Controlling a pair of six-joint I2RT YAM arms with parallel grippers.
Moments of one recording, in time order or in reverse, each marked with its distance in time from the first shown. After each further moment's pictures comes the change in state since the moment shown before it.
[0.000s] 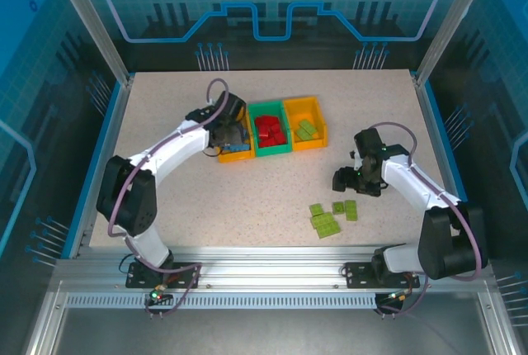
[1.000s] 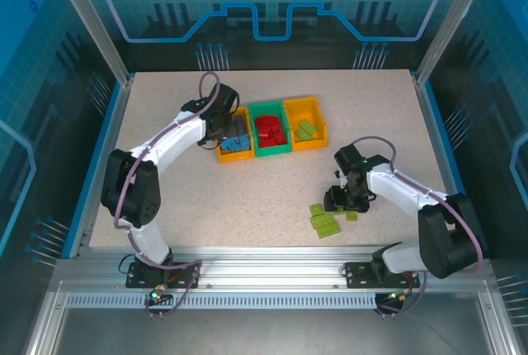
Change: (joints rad) left arm 0.054 0.032 0.053 -0.049 0.072 -0.053; right arm 0.188 0.029 -0.097 -0.005 -0.007 0.076
